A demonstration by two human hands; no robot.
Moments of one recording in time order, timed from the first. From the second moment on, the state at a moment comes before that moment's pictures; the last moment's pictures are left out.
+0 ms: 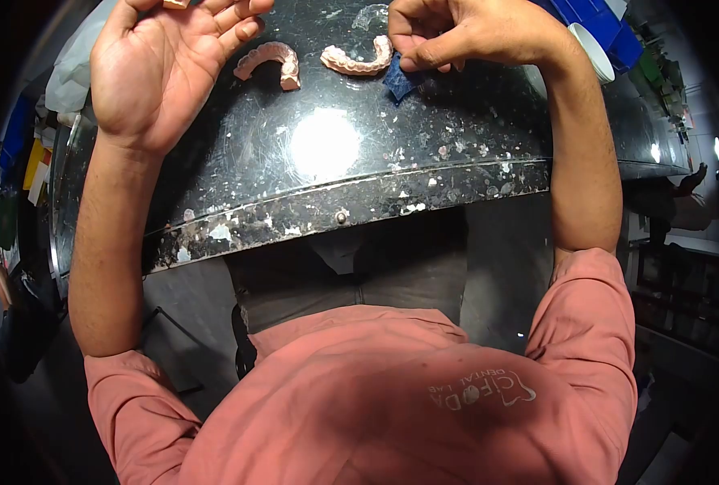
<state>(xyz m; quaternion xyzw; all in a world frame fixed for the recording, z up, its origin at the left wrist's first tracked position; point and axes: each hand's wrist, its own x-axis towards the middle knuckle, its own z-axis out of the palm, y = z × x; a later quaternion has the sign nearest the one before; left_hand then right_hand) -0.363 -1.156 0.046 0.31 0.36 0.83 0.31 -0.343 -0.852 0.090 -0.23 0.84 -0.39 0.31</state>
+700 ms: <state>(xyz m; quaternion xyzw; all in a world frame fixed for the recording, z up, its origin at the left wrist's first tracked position) -0.350 -1.137 0.054 0.26 0.45 0.82 0.22 -0.358 -0.837 0.073 -0.34 0.84 -0.40 0.17</state>
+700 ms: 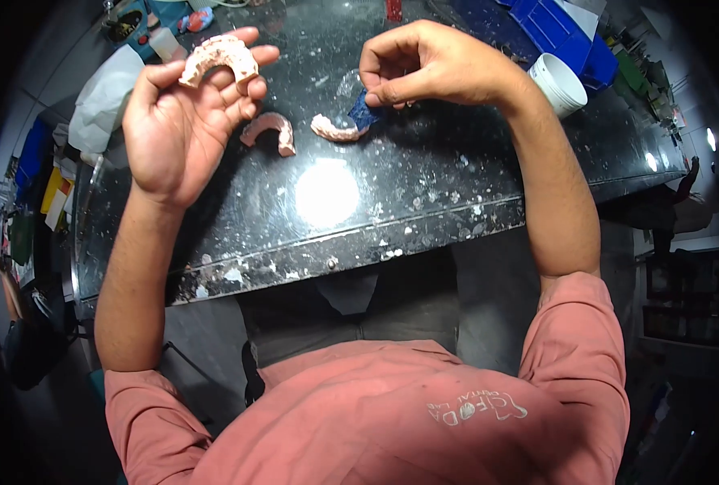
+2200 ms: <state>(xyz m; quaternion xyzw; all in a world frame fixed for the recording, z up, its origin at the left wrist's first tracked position) -0.342 -1.126 0.043 0.15 0.39 0.89 0.19 -0.383 -0.874 0.050 -0.38 0.90 -0.21 -0.08</state>
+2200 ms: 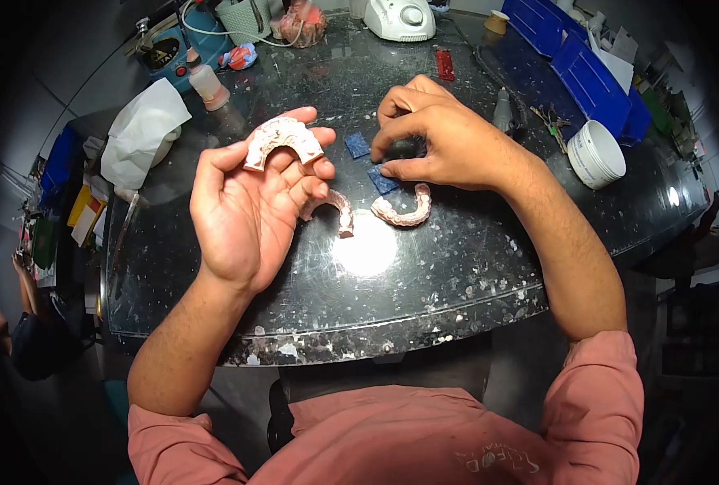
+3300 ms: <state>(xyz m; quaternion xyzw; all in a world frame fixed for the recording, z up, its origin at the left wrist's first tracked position) -0.330 -1.107 0.050 0.01 0.39 0.89 0.25 -0.344 -0.925 0.046 -0.32 0.73 -0.57 -0.18</state>
